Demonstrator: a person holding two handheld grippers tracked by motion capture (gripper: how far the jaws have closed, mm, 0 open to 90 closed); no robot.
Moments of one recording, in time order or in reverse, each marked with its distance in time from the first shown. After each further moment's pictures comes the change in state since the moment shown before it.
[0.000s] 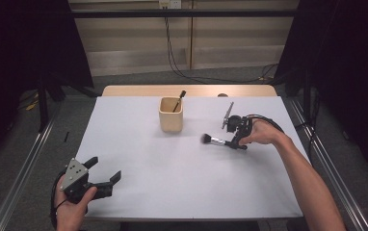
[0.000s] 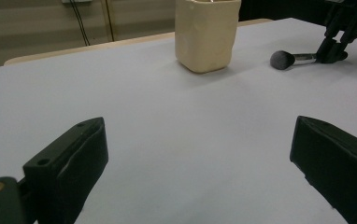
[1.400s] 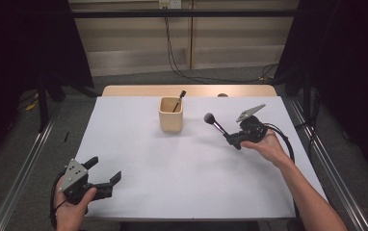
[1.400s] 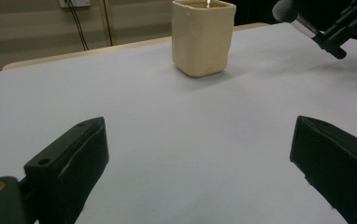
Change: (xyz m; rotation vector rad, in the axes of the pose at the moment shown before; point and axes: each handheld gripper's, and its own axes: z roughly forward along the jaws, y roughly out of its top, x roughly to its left) left arm -0.003 0.002 -0.003 -0.015 -0.005 -0.006; right arm 0.029 -0.043 -0.016 -0.543 -0.069 0.305
